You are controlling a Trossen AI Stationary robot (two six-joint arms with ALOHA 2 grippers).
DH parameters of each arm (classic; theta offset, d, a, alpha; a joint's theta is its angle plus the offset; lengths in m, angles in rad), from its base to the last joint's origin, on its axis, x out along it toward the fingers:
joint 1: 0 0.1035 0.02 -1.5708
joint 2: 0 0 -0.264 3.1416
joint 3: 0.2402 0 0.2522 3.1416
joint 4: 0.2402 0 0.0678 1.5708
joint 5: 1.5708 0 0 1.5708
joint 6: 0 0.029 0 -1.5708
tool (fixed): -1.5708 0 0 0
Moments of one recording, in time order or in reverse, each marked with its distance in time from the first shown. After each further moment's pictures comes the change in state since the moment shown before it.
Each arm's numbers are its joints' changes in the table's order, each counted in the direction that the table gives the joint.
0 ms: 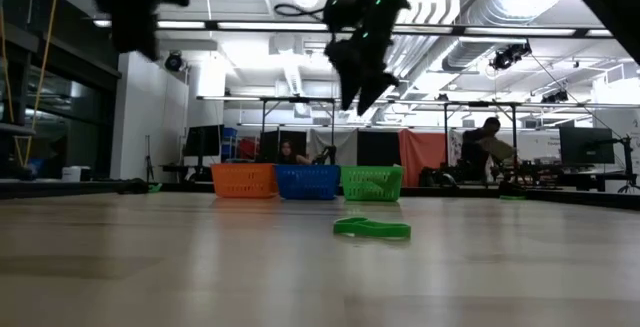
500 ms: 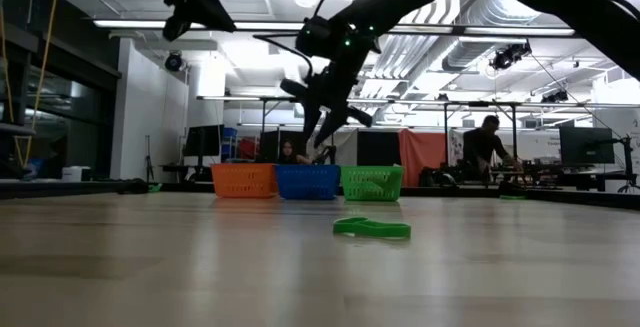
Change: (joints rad) left arm 0.402 -0.002 0.090 -0.388 -0.012 0.031; right arm 0.022 0.183 -0.016 -0.373 -0.031 0.447
